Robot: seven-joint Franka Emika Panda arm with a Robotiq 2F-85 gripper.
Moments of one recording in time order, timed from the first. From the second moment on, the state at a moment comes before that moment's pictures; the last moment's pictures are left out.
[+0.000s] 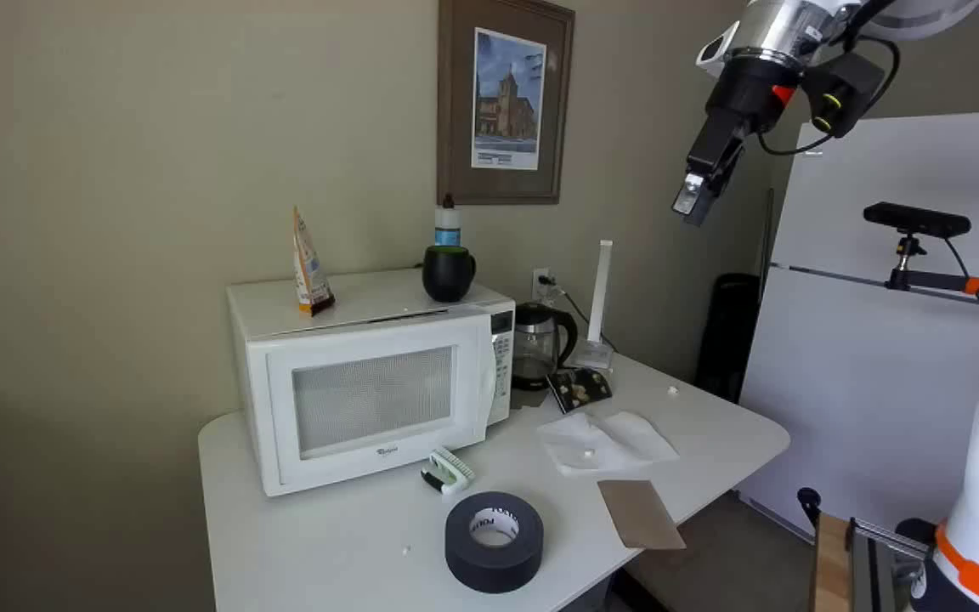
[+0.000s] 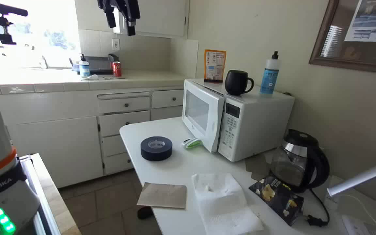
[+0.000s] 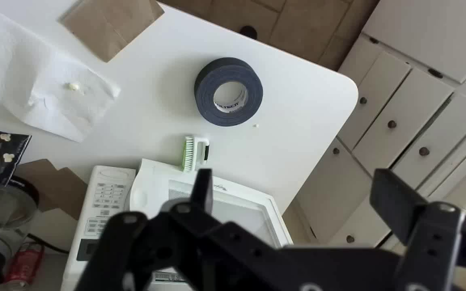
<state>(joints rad) 0.04 -0.94 -0.13 -2.49 0.11 1.82 -0.15</state>
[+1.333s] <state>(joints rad) 0.03 -0.88 -0.19 -2.48 0.11 2.07 -0.18</state>
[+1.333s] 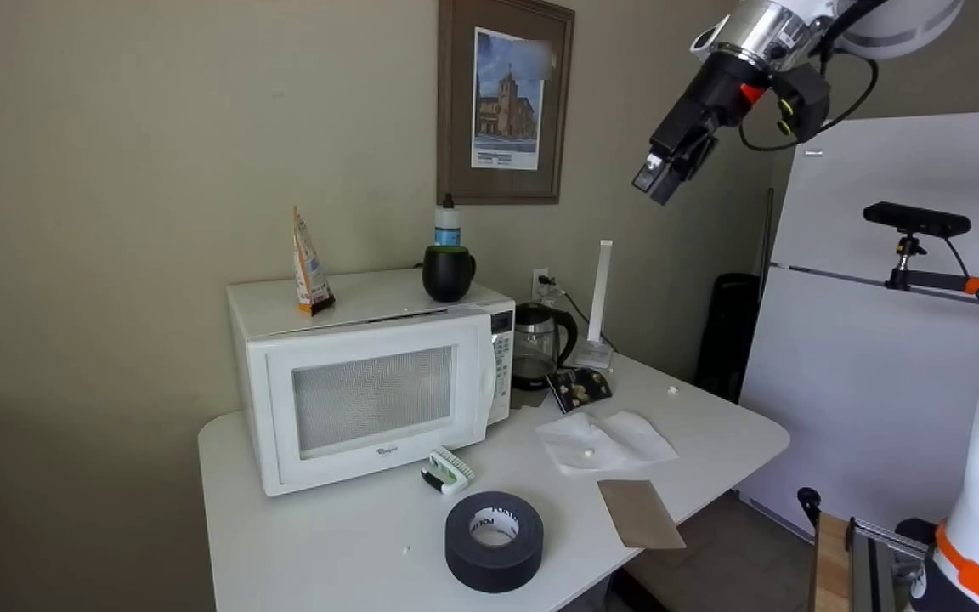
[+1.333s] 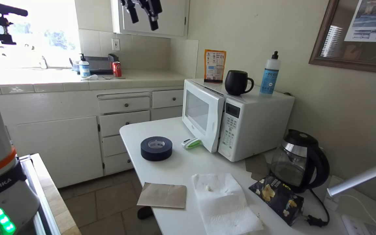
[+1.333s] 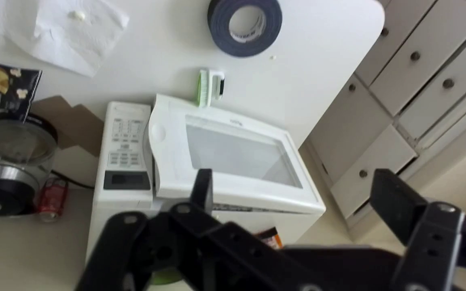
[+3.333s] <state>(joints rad) -0.13 0.05 -0.43 -1.86 0.50 2.41 -0.64</state>
